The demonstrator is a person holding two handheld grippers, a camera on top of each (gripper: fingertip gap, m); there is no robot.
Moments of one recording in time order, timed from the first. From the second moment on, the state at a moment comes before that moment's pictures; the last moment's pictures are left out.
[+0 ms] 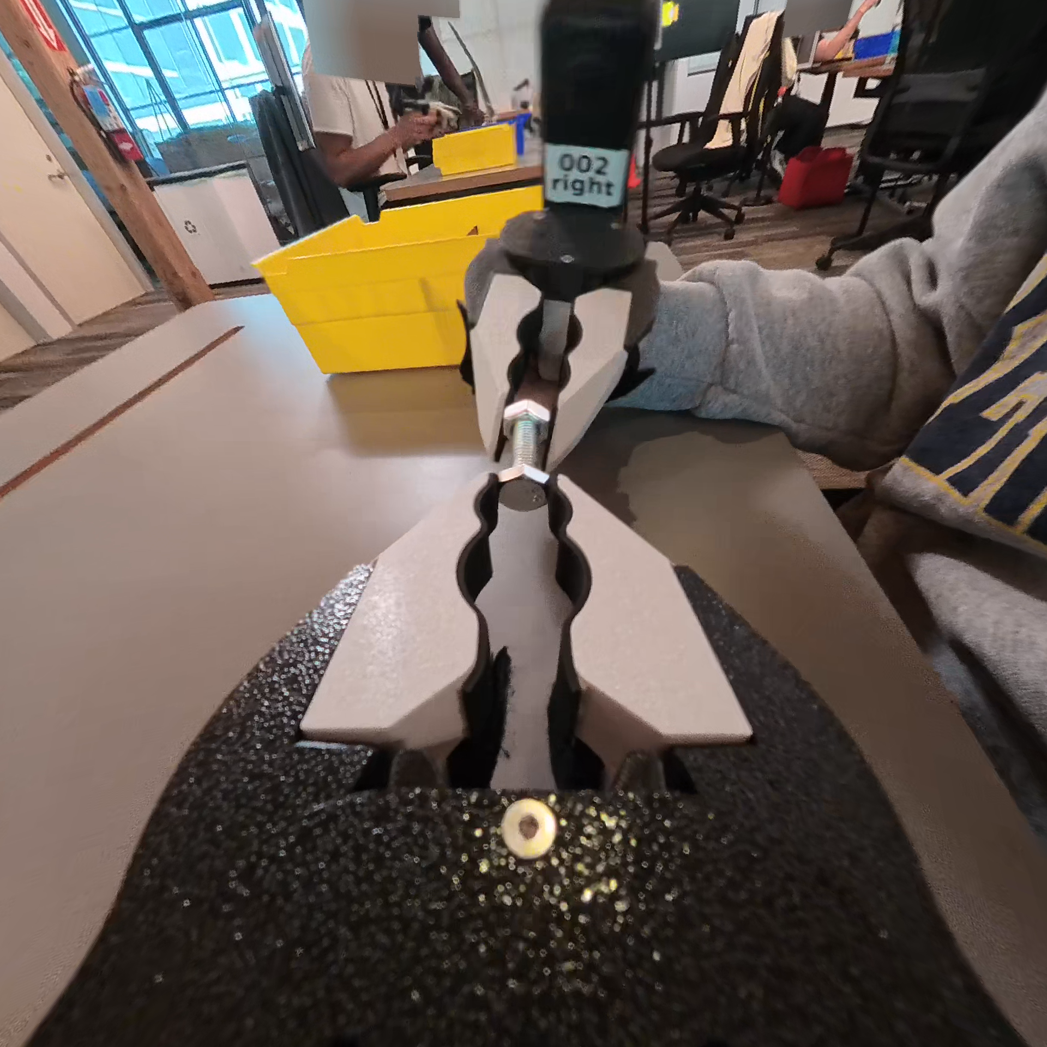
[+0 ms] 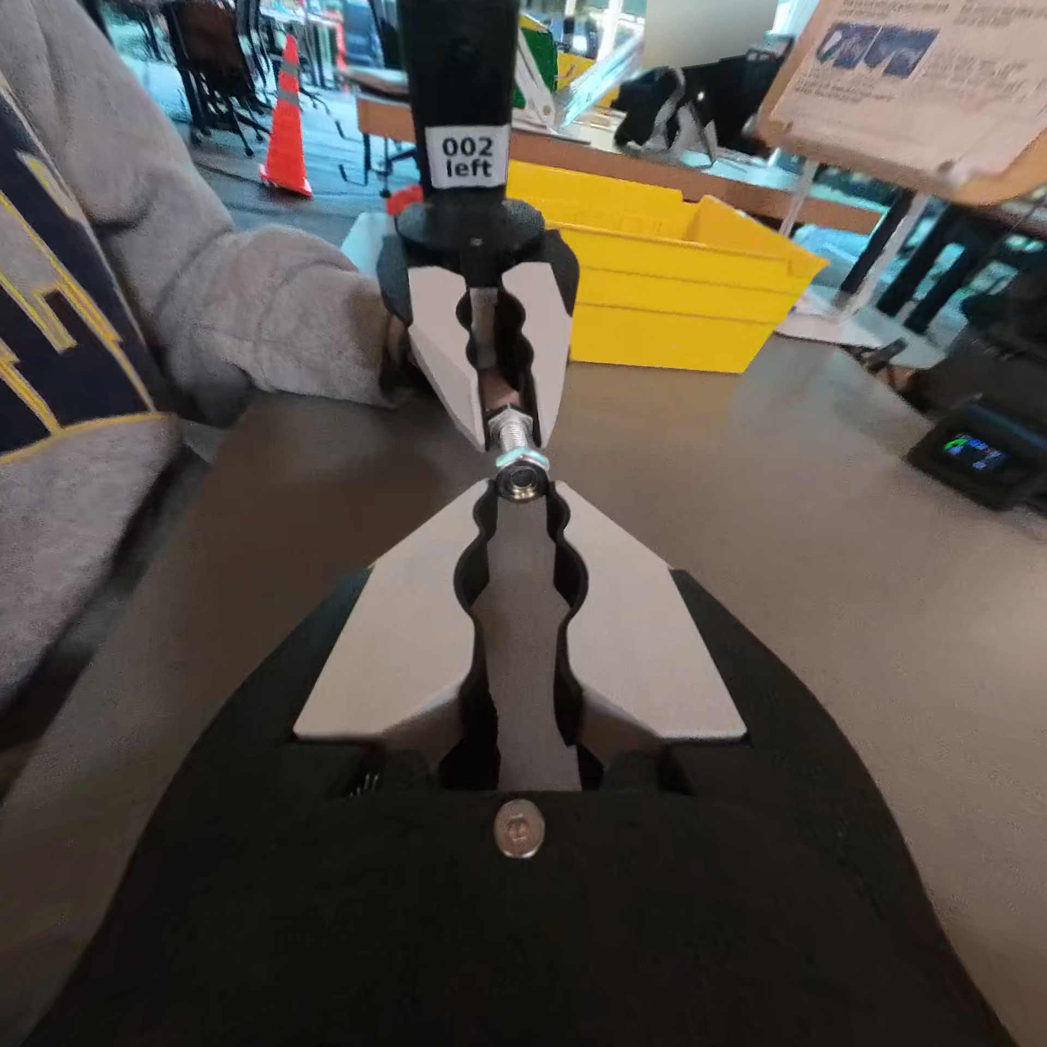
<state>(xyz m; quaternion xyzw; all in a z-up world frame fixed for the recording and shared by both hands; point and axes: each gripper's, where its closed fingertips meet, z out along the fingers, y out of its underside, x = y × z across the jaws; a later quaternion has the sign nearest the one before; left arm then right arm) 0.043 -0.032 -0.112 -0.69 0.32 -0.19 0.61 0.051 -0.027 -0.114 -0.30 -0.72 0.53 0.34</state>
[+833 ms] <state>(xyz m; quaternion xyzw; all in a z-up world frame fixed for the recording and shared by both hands) 0.035 -0.029 -0.108 -0.69 0.31 -0.18 0.63 0.046 -0.021 -0.101 -0.37 -0.66 0.59 0.27</state>
